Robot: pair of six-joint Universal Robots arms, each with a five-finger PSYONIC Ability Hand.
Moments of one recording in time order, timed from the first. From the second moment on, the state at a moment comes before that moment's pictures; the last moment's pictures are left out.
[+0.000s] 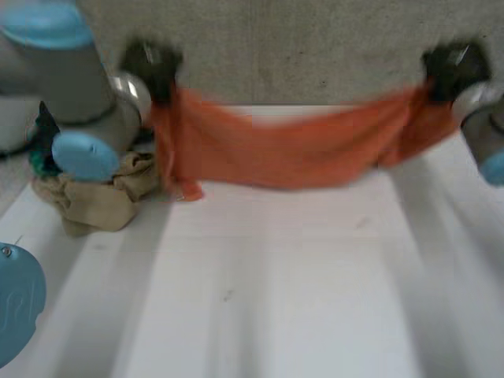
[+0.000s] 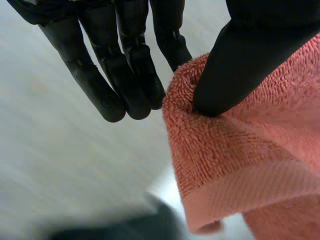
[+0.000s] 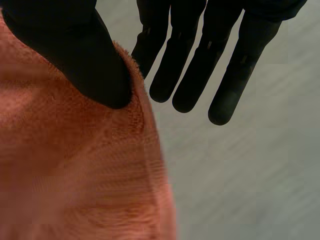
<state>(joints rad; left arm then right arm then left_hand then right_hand) 4.30 -2.43 -0.37 2.92 -1.58 3.64 1.71 -0.77 0.69 -0.11 1.43 2.73 1.13 1.19 1.19 1.19 0.98 1.14 1.18 1.18 1.19 0.99</state>
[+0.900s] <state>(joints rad) 4.35 -2.14 -1.37 3.17 -1.47 3.76 1.59 -0.98 1.45 0.01 1.17 2.52 0.64 0.67 0.68 0.67 0.50 1.14 1.18 1.19 1.20 1.01</state>
